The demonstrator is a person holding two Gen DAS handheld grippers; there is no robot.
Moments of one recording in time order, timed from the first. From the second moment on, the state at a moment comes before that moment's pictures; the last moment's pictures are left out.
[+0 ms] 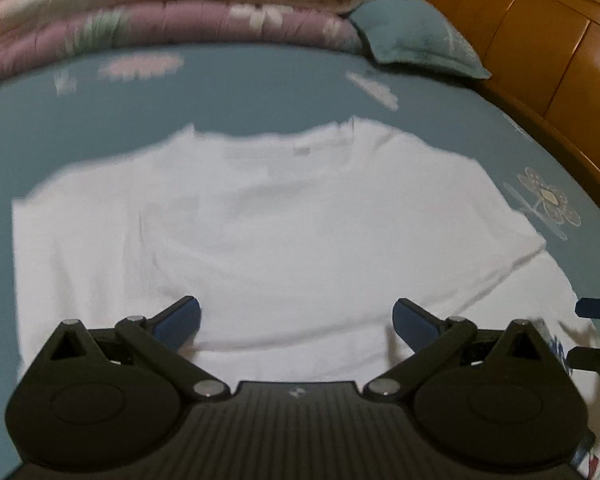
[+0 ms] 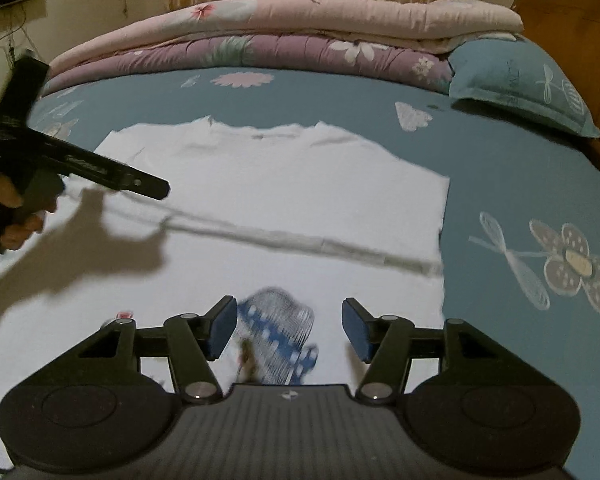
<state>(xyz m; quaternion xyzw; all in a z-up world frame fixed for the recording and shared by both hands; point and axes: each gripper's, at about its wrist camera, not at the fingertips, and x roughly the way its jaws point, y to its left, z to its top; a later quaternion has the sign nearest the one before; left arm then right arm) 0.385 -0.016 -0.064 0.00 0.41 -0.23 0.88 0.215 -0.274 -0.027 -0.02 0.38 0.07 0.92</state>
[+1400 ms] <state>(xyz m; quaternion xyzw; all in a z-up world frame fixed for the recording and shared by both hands) 0.109 0.000 -0.034 0.01 0.45 -0.21 0.87 0.045 -0.303 -0.056 0.08 0.42 0.04 0.90</state>
